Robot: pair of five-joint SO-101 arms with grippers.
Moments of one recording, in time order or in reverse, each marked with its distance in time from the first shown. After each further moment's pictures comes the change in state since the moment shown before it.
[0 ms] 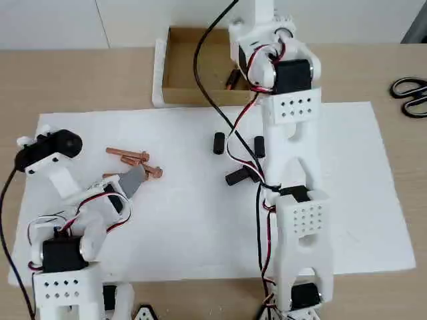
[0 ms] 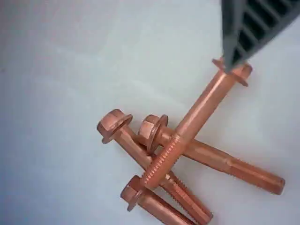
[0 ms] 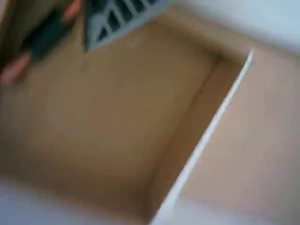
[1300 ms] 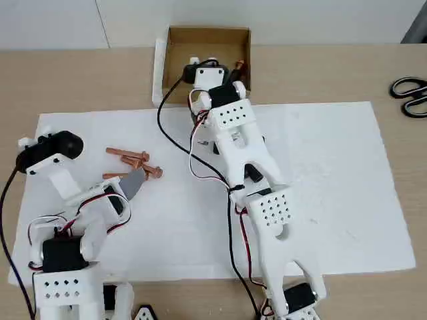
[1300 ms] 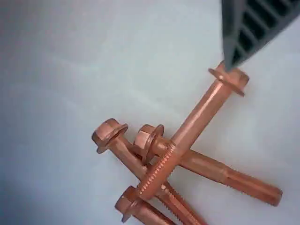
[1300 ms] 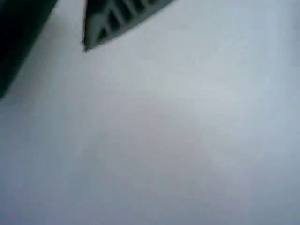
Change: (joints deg) left arm 0.0 0.0 0.1 1.1 0.0; right arm -9.9 16.8 16.5 12.5 -12.0
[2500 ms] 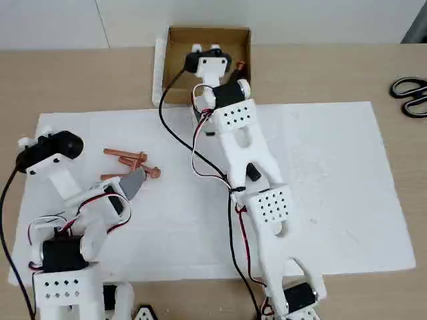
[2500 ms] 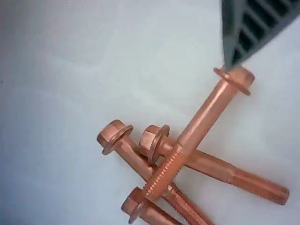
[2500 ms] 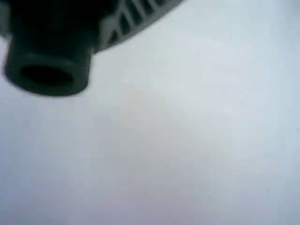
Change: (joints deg) left arm 0.0 0.0 0.0 0.0 0.0; right arm 1.1 4.7 -14.3 -0.5 -0.1
